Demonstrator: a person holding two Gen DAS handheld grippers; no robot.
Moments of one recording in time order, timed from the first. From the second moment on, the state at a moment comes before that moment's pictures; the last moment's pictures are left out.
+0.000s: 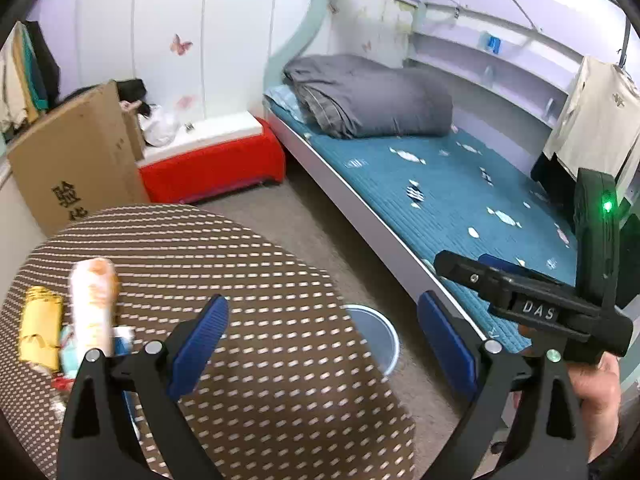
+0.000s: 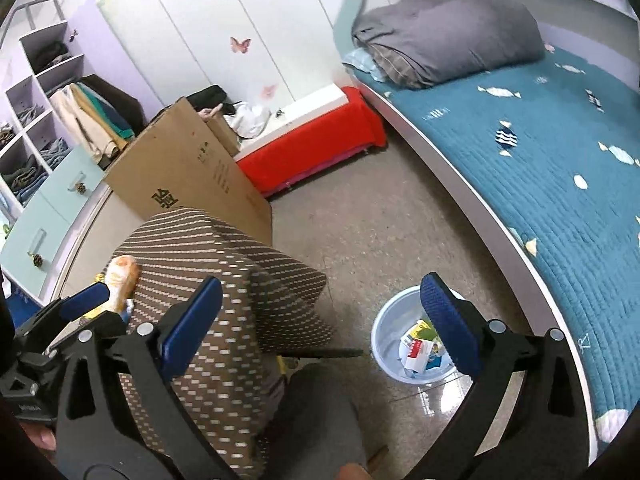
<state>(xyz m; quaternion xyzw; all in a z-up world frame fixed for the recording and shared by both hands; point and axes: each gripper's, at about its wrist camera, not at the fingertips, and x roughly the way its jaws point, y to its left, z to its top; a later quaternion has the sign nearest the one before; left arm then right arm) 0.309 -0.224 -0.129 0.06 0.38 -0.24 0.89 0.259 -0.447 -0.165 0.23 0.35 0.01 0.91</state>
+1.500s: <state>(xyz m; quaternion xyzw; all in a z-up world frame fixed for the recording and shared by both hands) 0.269 0.017 -0.190 -0.02 0.40 -0.07 0.91 0.271 -0.221 -0.159 0.09 0.40 0.15 0.90</state>
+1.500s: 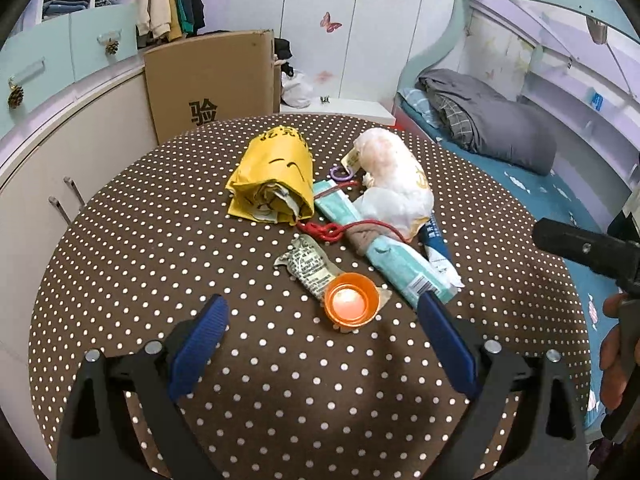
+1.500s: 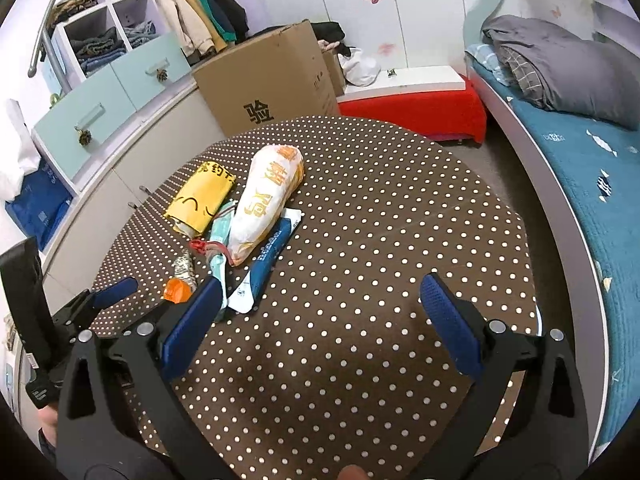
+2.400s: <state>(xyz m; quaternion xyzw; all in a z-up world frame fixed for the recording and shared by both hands) 0.253 0.044 -0.190 -0.07 0.41 -0.09 0.91 0.312 -0.148 -0.189 -0.04 0.42 0.12 0.90</state>
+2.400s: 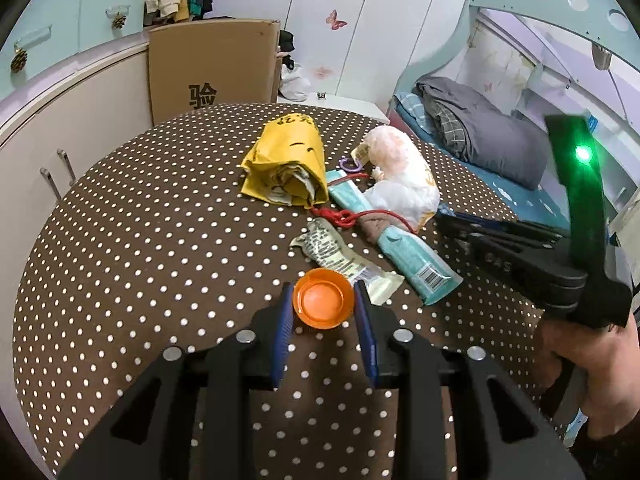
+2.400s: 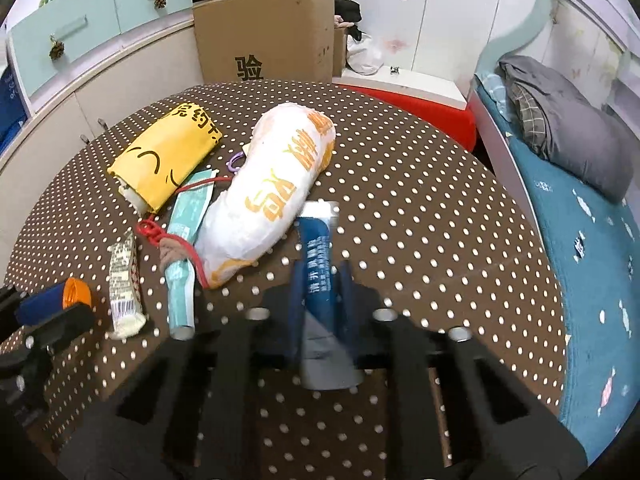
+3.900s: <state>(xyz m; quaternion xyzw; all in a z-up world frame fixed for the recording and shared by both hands) 0.307 -0.246 -0.114 0.02 0.37 -0.30 0.88 0.247 -0.494 -0.138 0.23 0.30 0.03 0.93</state>
